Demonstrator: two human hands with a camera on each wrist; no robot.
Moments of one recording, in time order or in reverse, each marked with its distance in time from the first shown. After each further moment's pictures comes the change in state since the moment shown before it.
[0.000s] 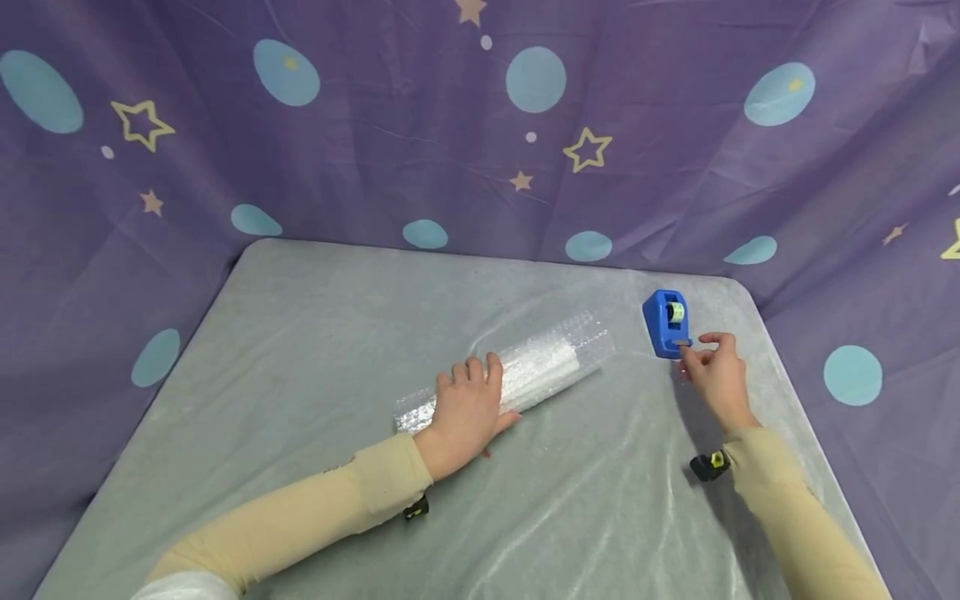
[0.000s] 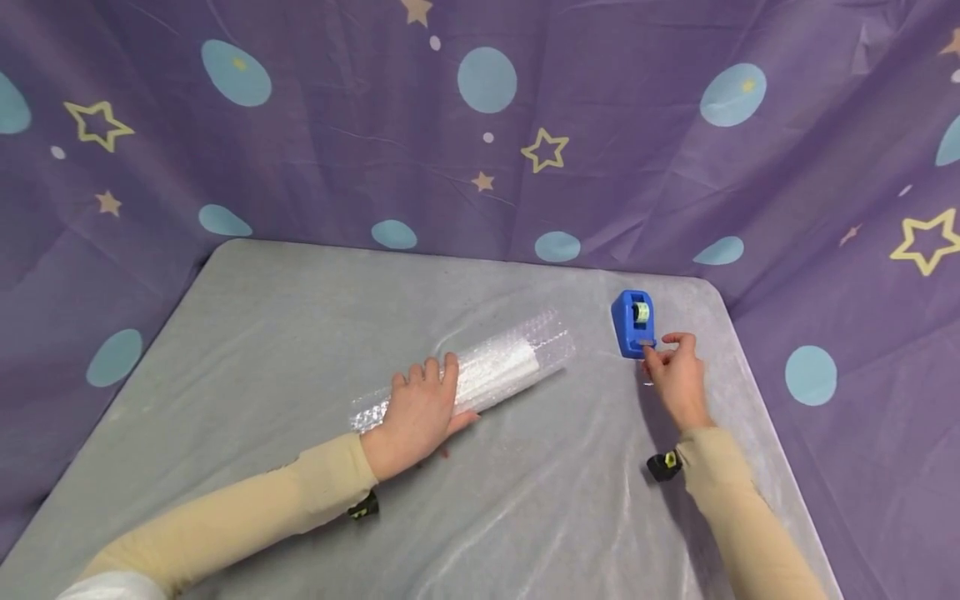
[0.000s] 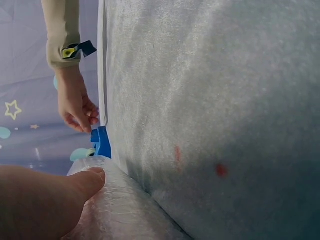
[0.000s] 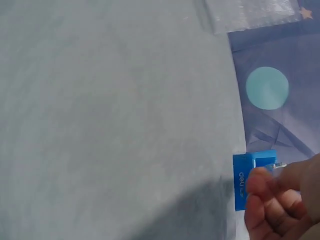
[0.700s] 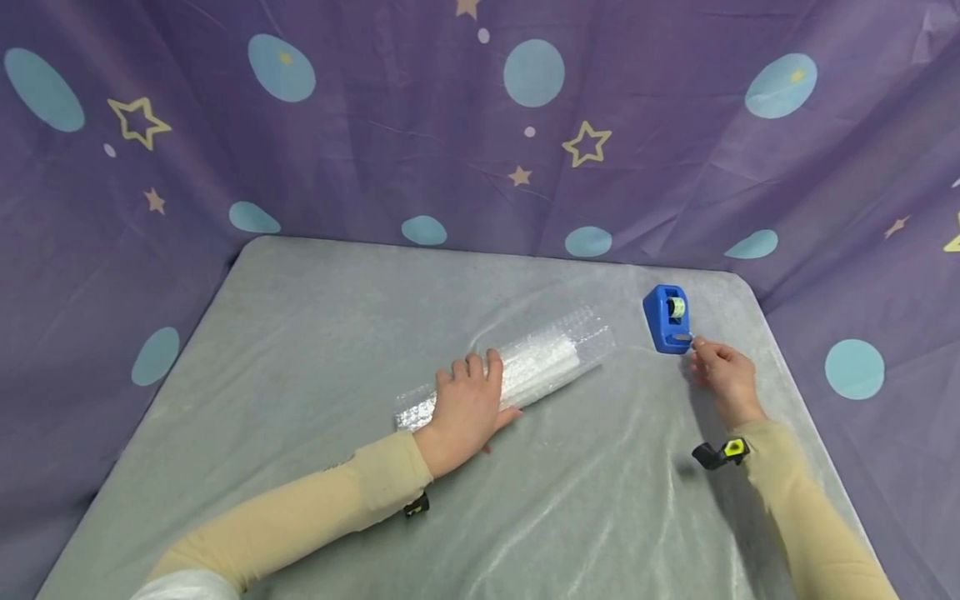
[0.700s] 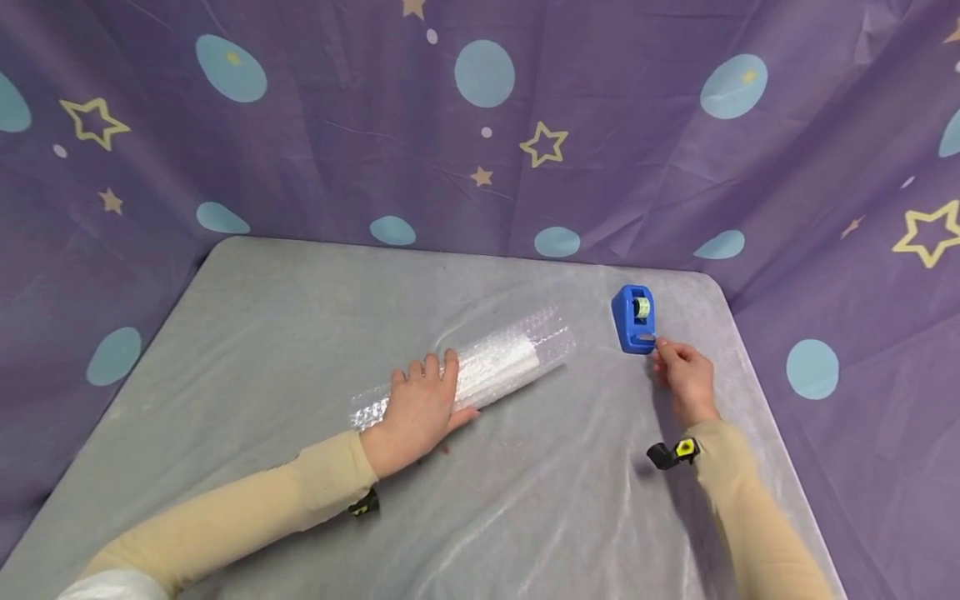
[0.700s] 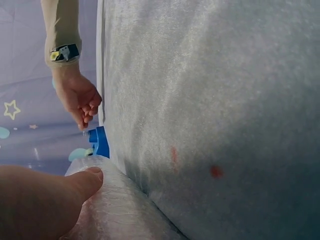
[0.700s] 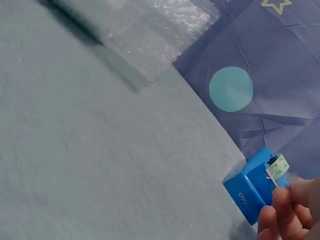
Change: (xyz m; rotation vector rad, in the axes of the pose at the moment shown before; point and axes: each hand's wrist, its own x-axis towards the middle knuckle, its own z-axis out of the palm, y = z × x) left_hand 0.000 0.000 0.005 -0.022 0.017 -0.003; right_hand -0.002 -0.001 -0.011 0.612 -0.090 0.453
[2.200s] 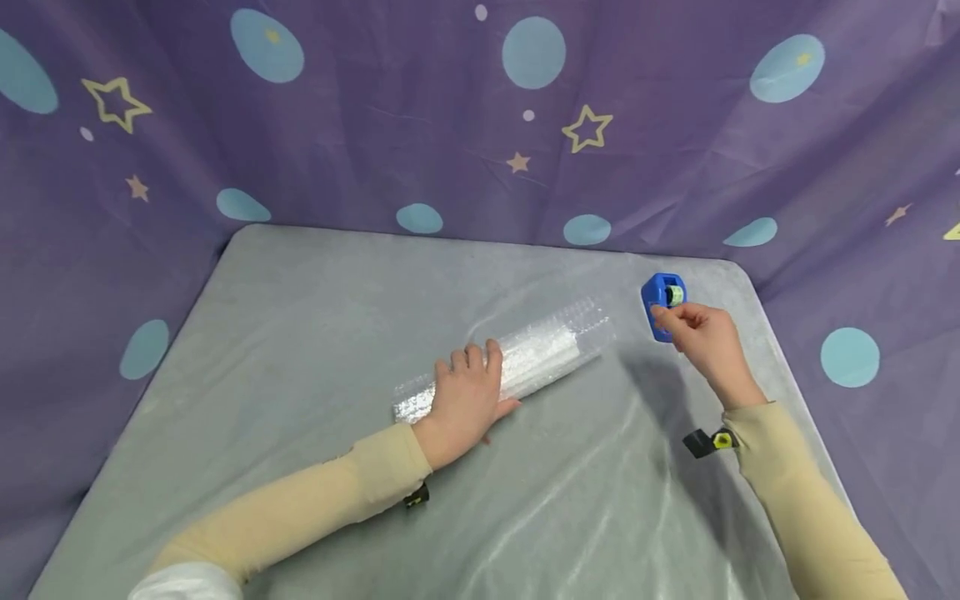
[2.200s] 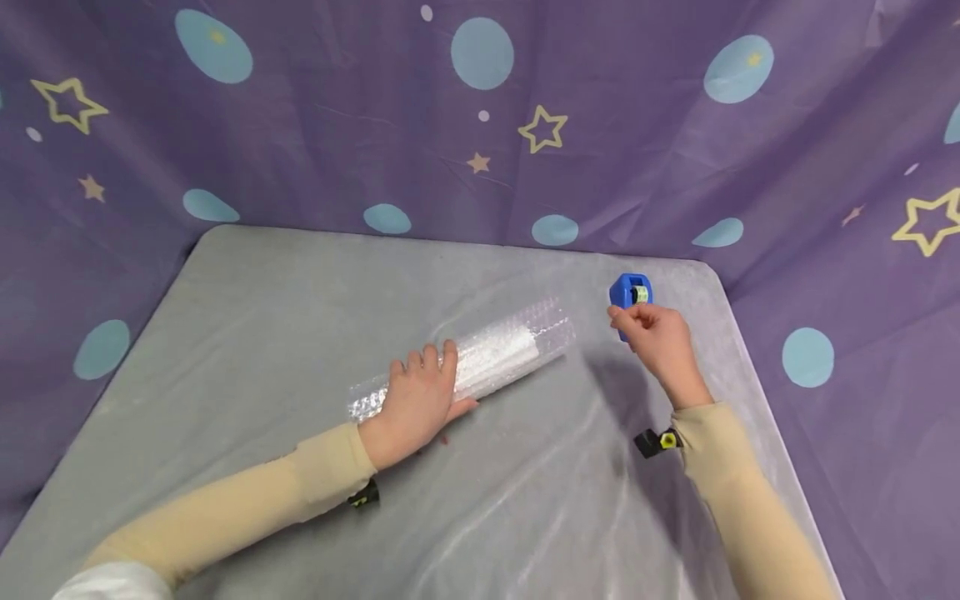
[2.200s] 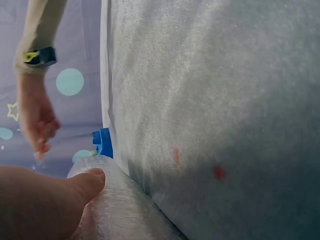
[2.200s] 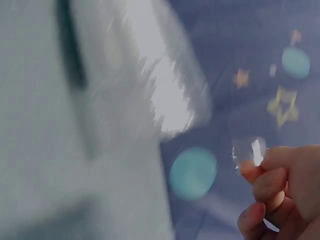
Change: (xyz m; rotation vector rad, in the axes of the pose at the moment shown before) left_hand 0.000 0.000 0.004 0.090 0.059 0.015; right_hand -0.041 -0.063 0.043 -0.629 -0.035 -0.488
